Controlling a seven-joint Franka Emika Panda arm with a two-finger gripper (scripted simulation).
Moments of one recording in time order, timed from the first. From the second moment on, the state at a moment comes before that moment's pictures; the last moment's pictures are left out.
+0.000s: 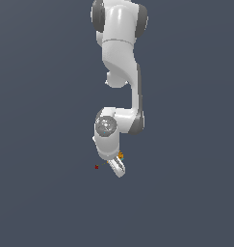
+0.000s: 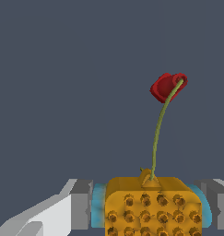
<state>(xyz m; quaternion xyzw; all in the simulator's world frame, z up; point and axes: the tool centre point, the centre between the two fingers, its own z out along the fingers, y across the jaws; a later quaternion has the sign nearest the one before) 0.066 -0.033 0.015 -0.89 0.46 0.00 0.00</state>
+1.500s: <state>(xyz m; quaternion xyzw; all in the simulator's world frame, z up) 0.094 -0.149 0.271 -0.84 0.54 -0.07 0.02</state>
